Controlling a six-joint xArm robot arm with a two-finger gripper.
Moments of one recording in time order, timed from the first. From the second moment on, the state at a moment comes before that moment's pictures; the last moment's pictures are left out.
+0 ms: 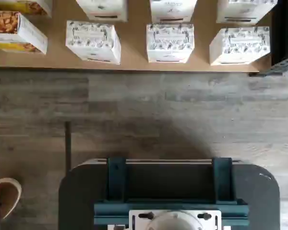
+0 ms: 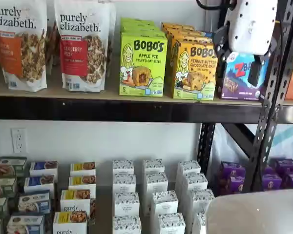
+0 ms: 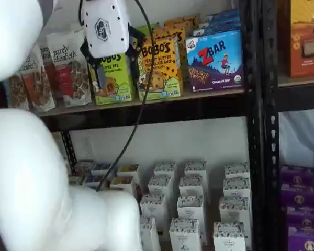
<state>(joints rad) 0.01 -0.84 -1.15 0.04 2.00 0.03</state>
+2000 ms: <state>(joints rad) 0.24 -0.72 -1.18 -0.02 1.58 0.24</state>
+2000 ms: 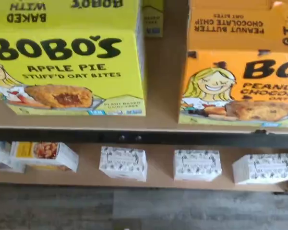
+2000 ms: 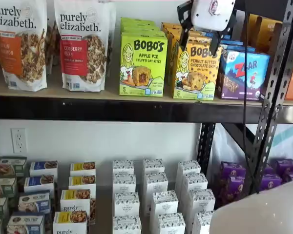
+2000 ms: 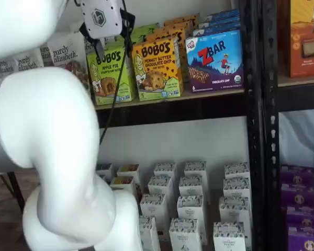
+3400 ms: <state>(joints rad) 0.15 -0.37 -1.51 0.38 1.83 -1.31</state>
